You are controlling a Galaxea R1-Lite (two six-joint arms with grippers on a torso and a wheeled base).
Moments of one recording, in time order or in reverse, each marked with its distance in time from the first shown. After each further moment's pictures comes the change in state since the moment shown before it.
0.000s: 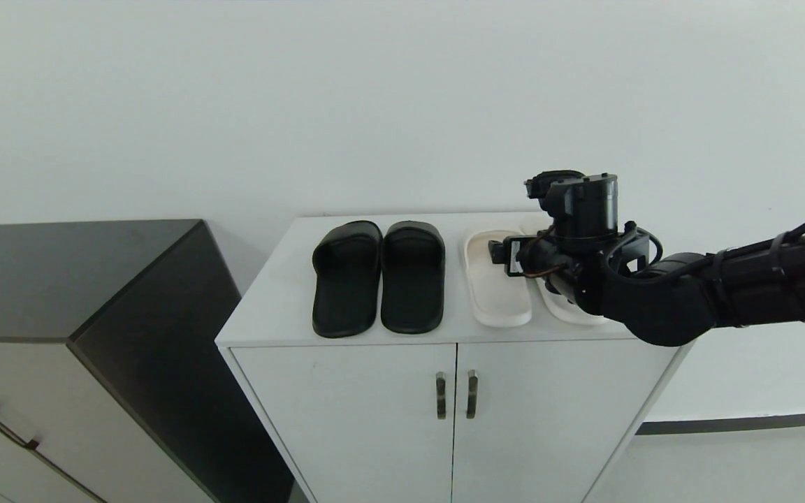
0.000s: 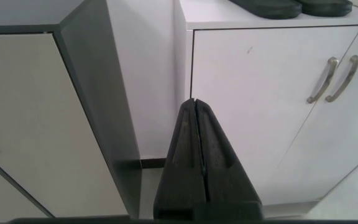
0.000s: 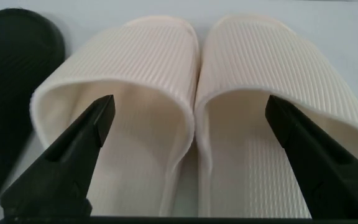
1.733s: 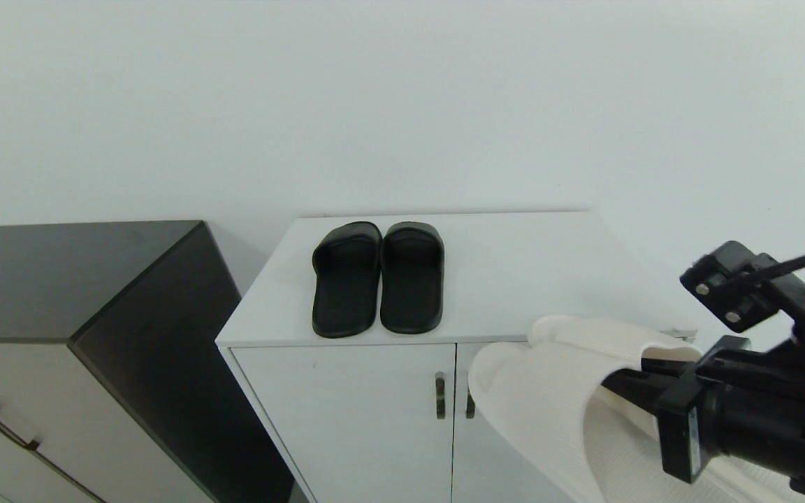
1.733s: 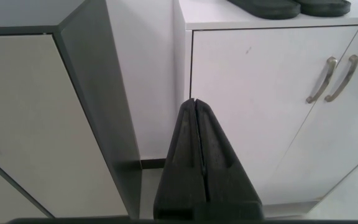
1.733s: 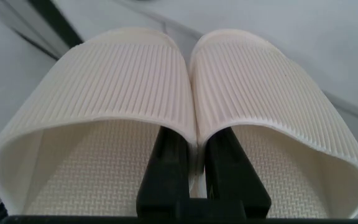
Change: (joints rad) left arm 0.001 0.000 0.000 0.000 -0.004 0.002; right arm 0.274 -0.731 0.649 0.236 0.236 -0.025
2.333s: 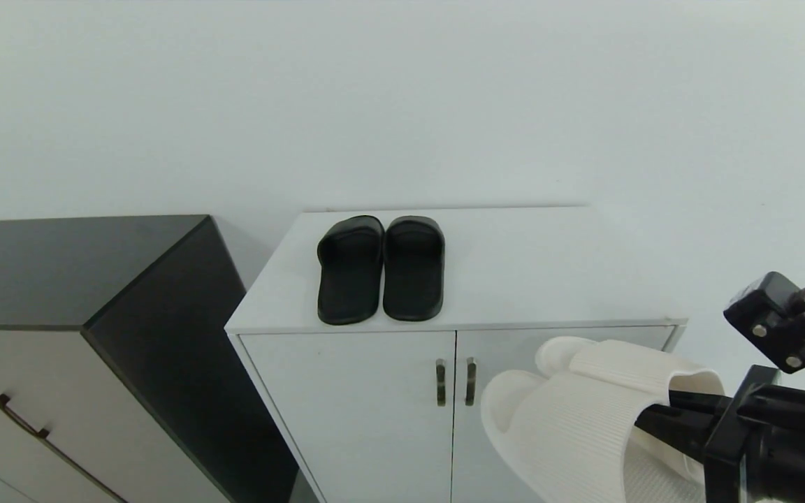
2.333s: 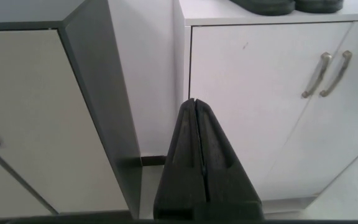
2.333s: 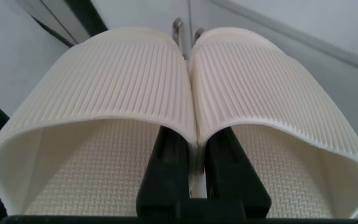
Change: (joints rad) left arm 0.000 0.000 0.000 0.000 0.000 -0.002; right arm 0.022 -0.084 0.089 -0.004 0.046 0.002
